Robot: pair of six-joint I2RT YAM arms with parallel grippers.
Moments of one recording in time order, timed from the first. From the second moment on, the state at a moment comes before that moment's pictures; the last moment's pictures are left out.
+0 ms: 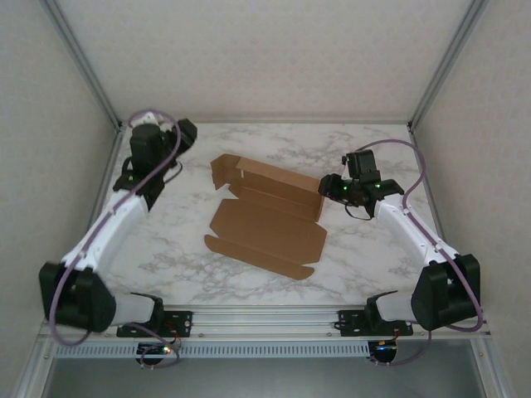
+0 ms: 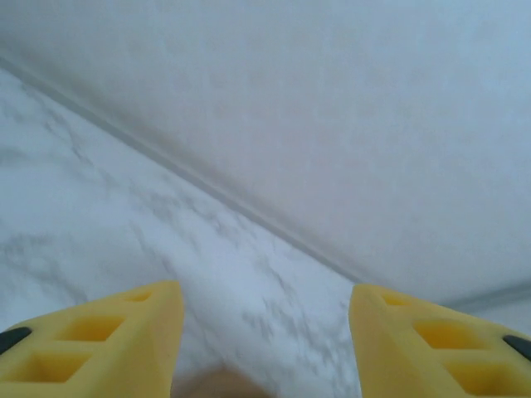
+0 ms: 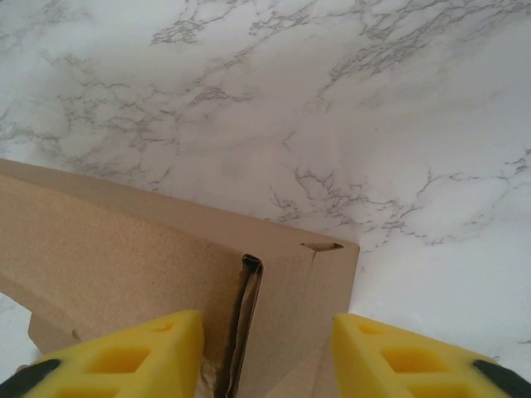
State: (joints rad) left arm -0.13 1.41 1.17 -0.02 0.01 -0.78; right arm 0.31 1.34 1.04 -0.58 -0.16 0.52
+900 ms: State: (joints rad) left arm -0.17 1.70 0.87 0.17 0.32 -0.92; right arm 0.31 1.47 1.11 -0.47 -0.23 0.55
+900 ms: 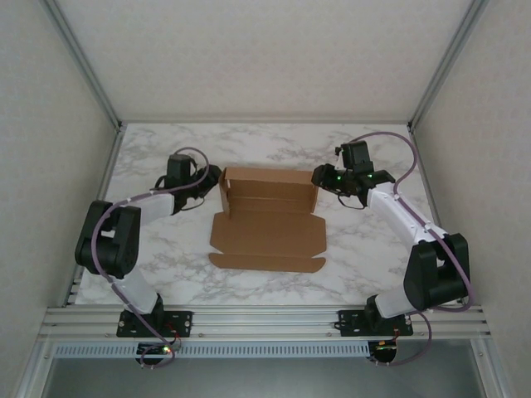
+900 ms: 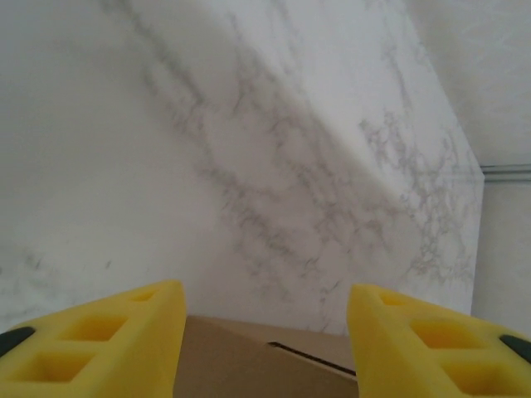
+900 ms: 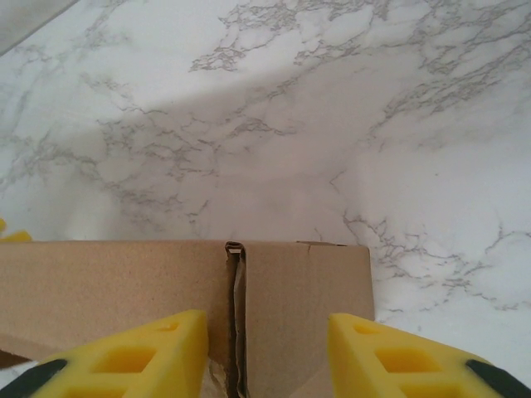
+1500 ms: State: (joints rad) left arm -0.19 1.27 0.69 0.04 -0.08 -0.45; right arm 0.31 1.49 1.12 -0.45 -0.24 0.52
